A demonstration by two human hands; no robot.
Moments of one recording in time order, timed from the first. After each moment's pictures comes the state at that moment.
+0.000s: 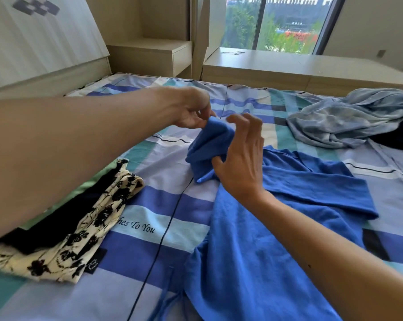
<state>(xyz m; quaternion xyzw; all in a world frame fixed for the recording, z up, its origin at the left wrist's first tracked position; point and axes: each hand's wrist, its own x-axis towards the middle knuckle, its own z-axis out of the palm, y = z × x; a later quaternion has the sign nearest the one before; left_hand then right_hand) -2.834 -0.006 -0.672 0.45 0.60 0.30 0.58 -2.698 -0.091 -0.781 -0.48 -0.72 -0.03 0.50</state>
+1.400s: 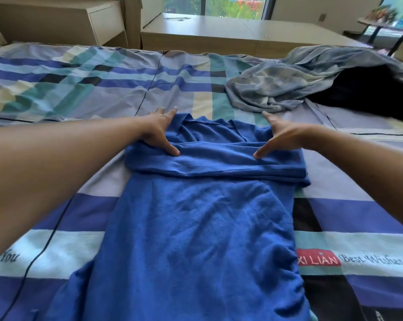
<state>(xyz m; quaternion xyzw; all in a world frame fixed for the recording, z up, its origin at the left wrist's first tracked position) -2.720 0.072 -0.820 0.81 0.57 -0.08 0.11 -2.404 -0.001 -0.804 -0.73 -0.65 0.18 -0.01</state>
